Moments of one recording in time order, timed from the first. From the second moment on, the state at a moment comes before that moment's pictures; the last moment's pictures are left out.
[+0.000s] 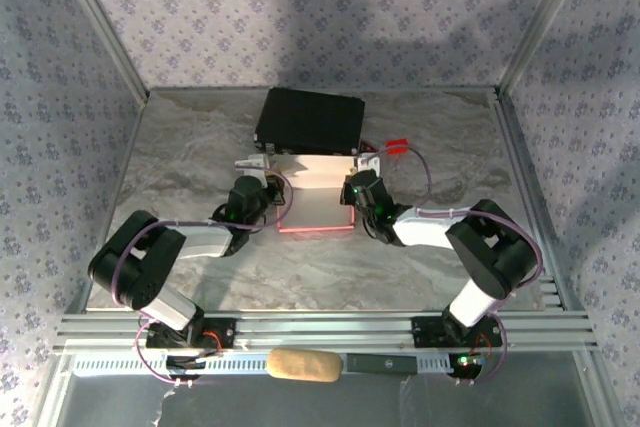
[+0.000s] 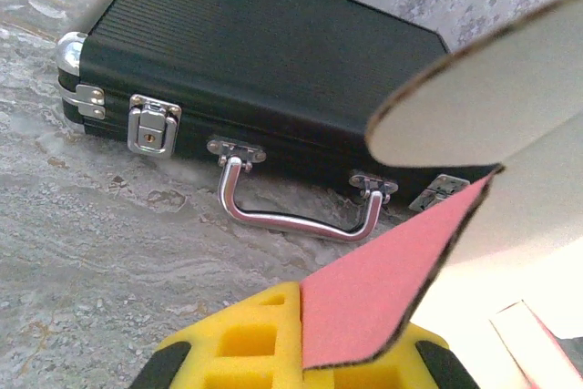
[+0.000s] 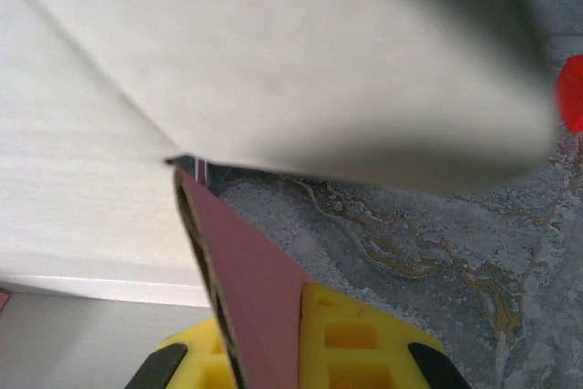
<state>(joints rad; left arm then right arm) -0.59 1.54 0.48 0.75 -0.20 -0.50 0.71 1.63 0.68 0.47 0.38 0.44</state>
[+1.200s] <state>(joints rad) -0.80 1.74 0.32 1.27 -0.46 -0.36 0.77 1.65 0.48 0.80 0.54 0.34</state>
